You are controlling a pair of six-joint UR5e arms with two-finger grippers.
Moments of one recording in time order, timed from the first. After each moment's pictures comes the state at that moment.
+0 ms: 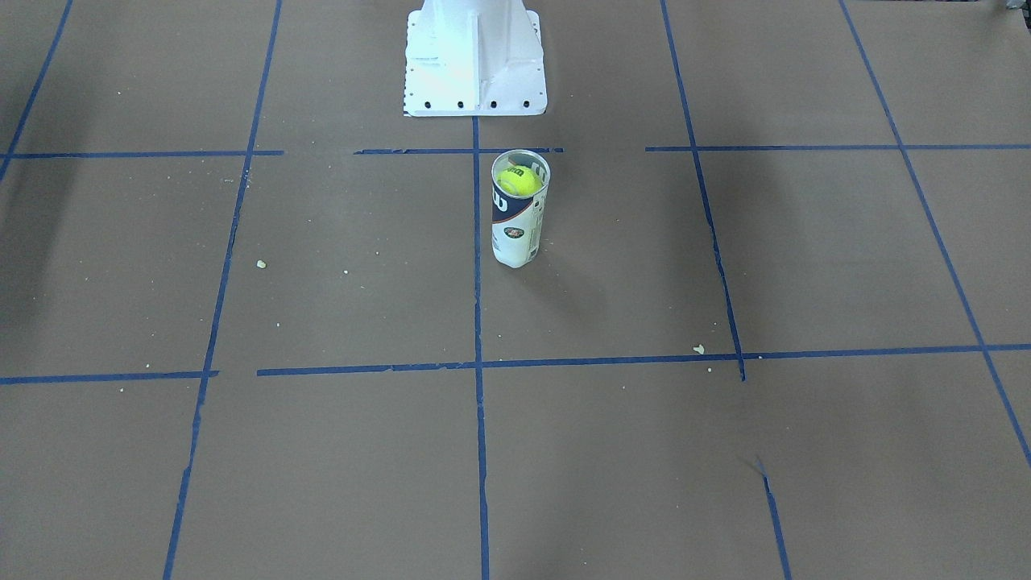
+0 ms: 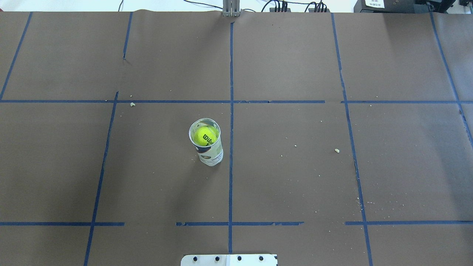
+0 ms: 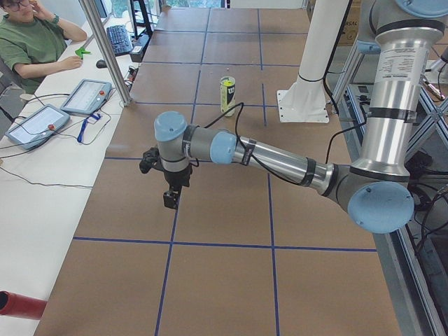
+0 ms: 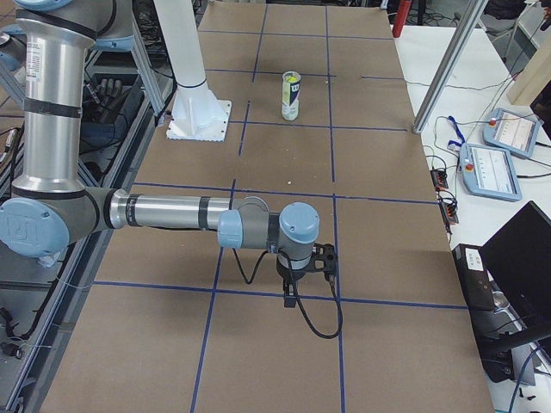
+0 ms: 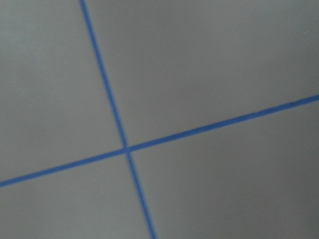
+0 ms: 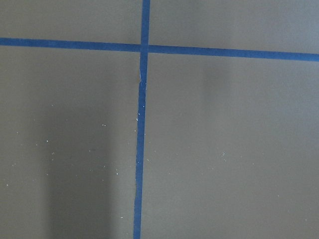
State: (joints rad) left arm -1.58 -1.54 -1.74 -1.46 -2.29 0.24; right arm 1.54 -1.71 1.70 -1.58 2.29 -0.01
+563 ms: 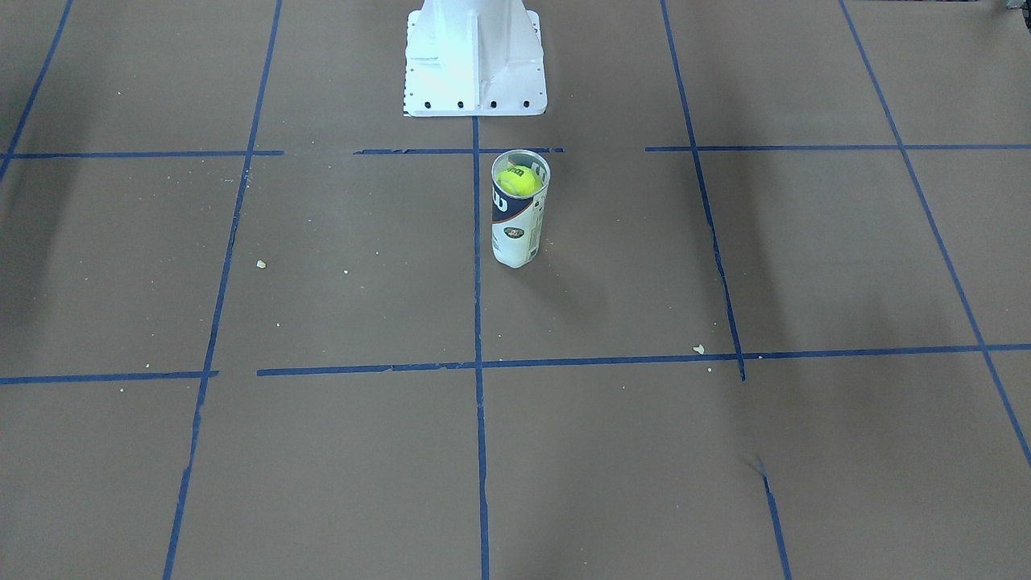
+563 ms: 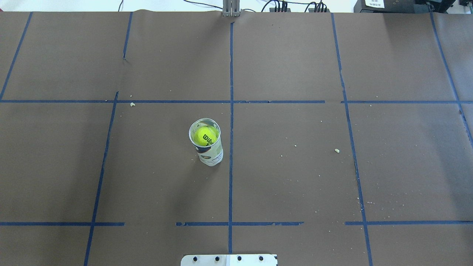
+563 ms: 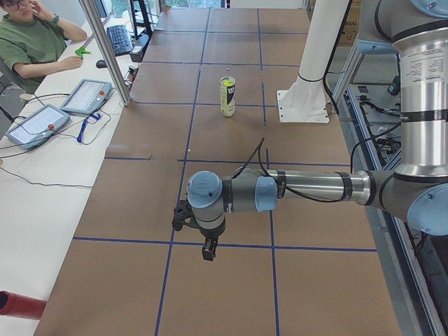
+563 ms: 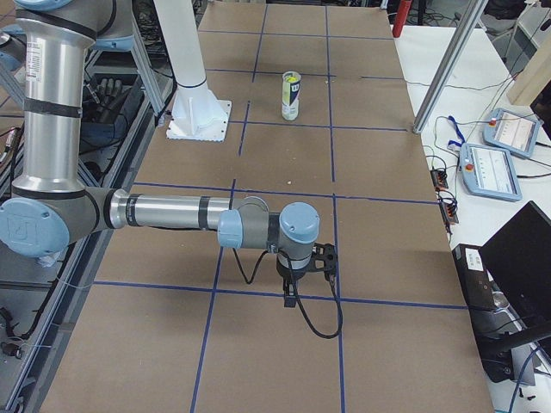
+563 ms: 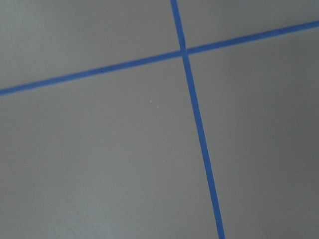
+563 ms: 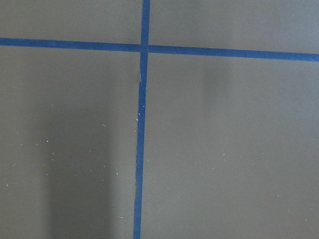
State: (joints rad) left arm -1.61 -1.44 -1.73 -1.47 -2.33 0.26; right arm 1.54 -1.71 1.70 -1.58 2.29 -0.01
